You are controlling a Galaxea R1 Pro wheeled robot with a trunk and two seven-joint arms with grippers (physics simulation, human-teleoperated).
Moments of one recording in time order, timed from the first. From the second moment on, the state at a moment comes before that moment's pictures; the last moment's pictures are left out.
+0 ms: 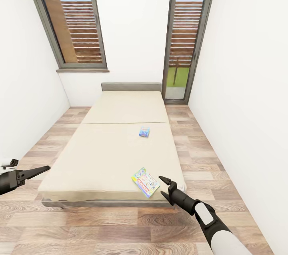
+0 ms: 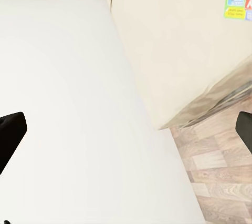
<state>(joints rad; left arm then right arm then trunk) -0.35 0.46 0.60 -1.38 0.11 1.01 -1.57 -0.60 0.09 -0.42 -0.43 -0.59 0.65 0.67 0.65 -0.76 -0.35</state>
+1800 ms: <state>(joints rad) -0.35 0.46 0.60 -1.38 0.10 1.01 -1.57 -0.60 0.10 -0.41 -0.43 -0.59 0.63 0.61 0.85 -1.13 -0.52</state>
